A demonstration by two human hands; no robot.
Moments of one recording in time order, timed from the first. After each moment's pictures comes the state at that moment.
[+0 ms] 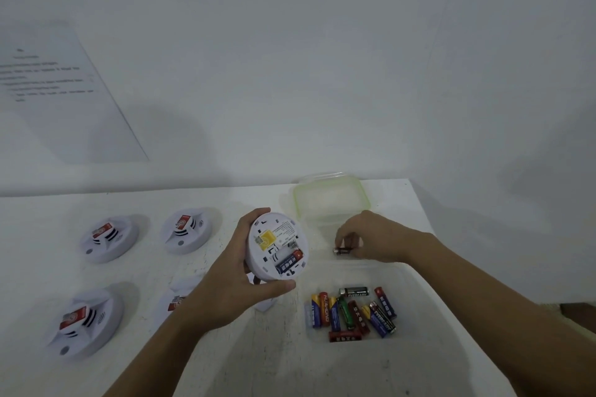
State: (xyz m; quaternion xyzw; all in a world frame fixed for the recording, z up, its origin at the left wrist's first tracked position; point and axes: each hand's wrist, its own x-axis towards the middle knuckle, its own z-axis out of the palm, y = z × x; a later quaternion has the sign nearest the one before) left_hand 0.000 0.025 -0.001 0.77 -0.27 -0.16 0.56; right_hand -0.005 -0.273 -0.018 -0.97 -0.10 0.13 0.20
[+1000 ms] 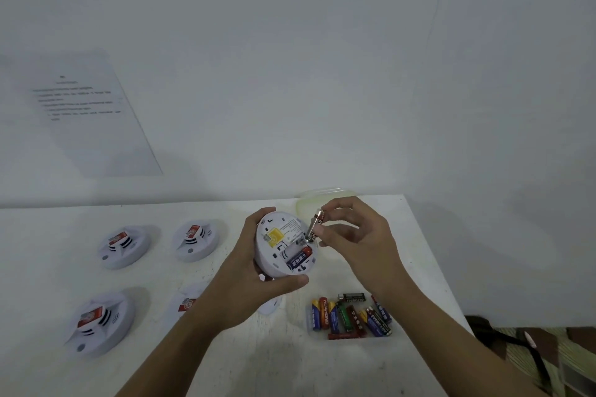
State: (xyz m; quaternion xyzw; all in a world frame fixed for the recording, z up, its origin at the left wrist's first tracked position) left_hand -0.028 0.017 0.032 0.76 -0.28 -0.10 0.58; right_hand -0.079 -0.181 0.049 -0.70 0.01 -0.18 0.69
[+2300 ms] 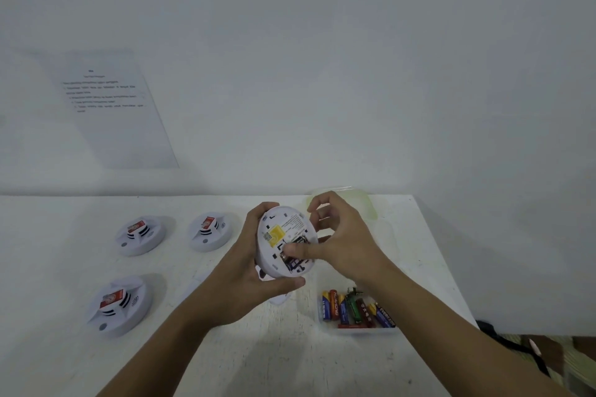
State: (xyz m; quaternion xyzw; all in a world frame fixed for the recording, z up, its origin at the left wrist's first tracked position) left_hand -0.036 0.047 0.039 0.77 -0.31 -0.11 0.55; right_hand -0.065 -0.149 0.054 -0.78 0.02 -0.08 0.63
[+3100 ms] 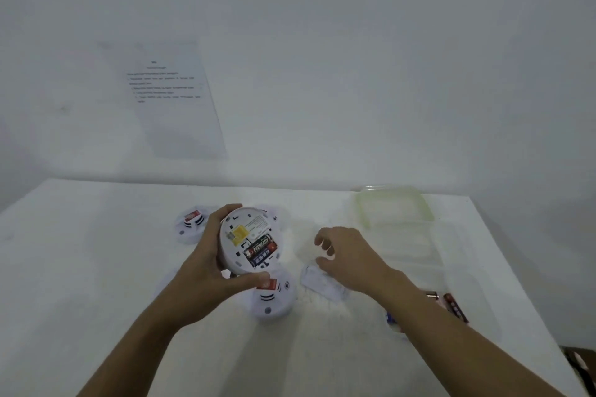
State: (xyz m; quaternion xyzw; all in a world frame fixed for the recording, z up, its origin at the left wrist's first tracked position) left_hand -0.010 0.177 0.039 0.78 -0.21 -0.08 0.58; right_hand -0.008 -0.080 -0.002 -0.96 -0.03 0.01 0.28
